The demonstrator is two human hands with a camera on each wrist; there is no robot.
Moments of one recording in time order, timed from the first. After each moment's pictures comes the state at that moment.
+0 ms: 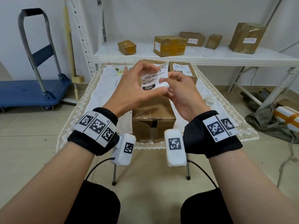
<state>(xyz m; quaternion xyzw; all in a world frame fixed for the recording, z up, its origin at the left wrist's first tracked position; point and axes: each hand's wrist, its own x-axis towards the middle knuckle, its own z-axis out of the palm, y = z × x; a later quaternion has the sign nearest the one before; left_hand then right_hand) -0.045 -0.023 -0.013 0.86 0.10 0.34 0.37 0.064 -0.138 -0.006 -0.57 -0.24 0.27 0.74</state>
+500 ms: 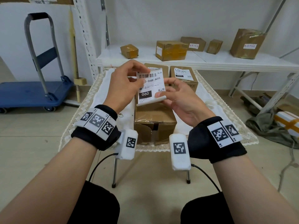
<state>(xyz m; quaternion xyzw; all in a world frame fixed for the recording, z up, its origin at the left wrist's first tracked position) -0.038 0.005 -0.015 0.79 0.15 0.44 0.41 0.066 -0.141 -0.011 -0.57 -0.28 0.34 0.70</state>
